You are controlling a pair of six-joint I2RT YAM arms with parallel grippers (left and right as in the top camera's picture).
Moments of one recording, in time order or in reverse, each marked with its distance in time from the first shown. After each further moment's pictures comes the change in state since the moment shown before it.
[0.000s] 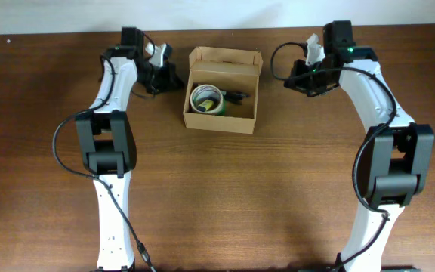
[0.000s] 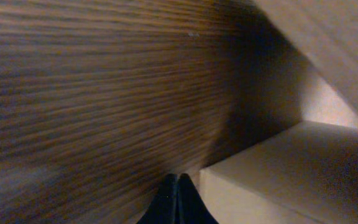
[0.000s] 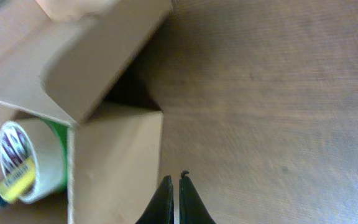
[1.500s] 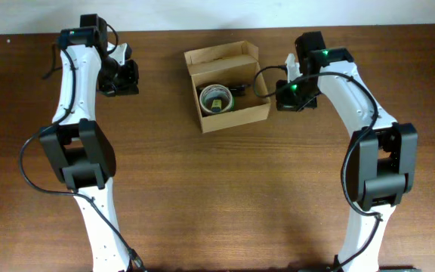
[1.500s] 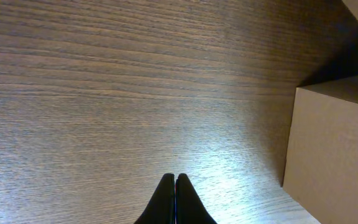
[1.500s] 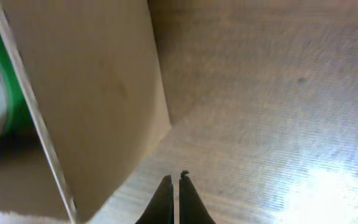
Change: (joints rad) left arm 0.112 -0.250 0.001 -0.393 -0.439 0.060; right arm 0.108 -0.002 0.000 -0.239 0.190 -0.085
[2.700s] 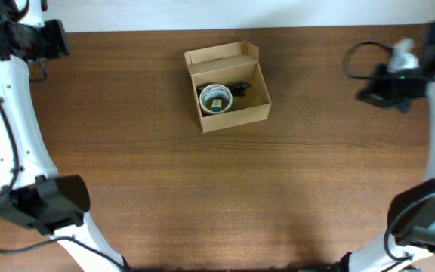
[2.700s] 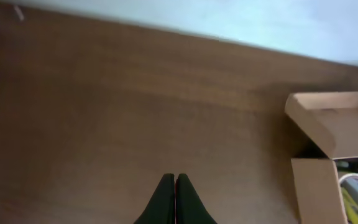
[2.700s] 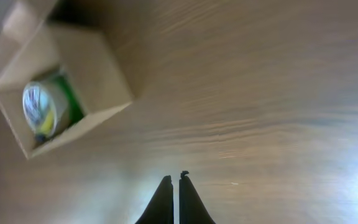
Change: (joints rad) left arm 0.177 -0.380 0.060 0.079 -0.137 0.064; right arm -0.367 -0.303 0.051 -0.296 -0.124 0.005
